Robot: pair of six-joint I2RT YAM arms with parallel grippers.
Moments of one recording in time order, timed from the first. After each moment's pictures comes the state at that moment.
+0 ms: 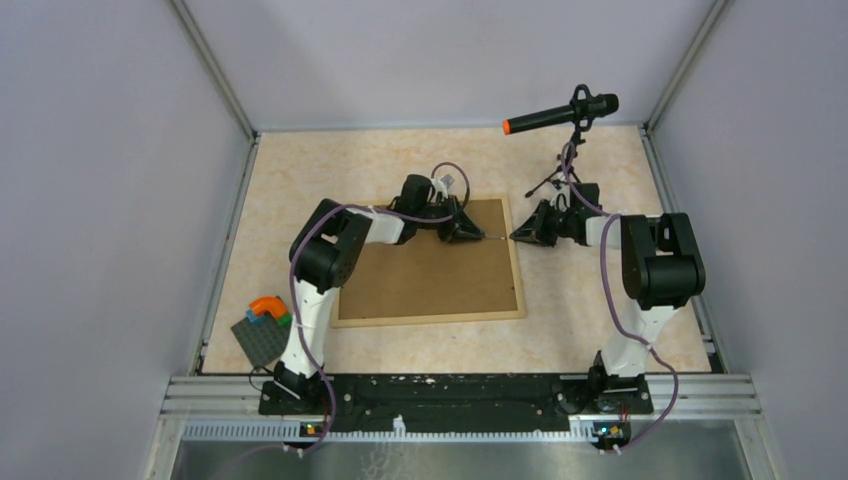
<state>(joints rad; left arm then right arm) -0.52 2.24 1.31 0.39 0.80 -1.03 0.06 1.86 0.90 0.10 -0.66 0.53</state>
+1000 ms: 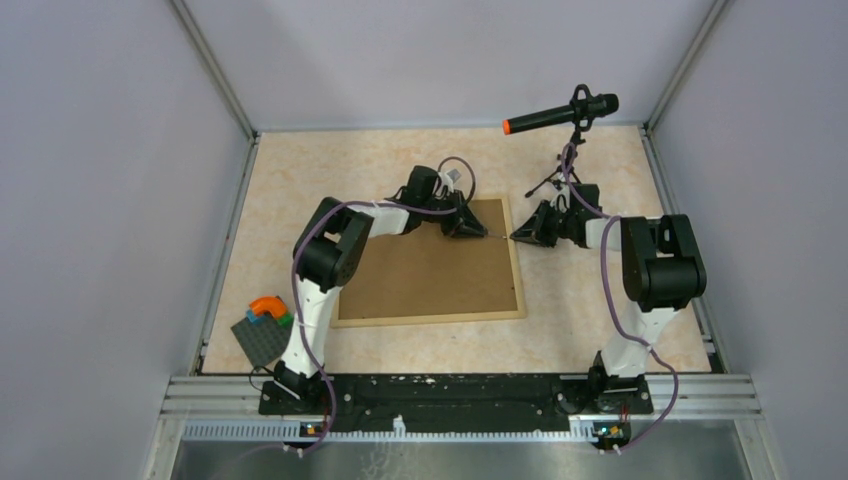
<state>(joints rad) -0.53 2.27 1.42 0.25 0.81 -0.98 0.07 1.85 0.87 0.13 -0.64 0.54</state>
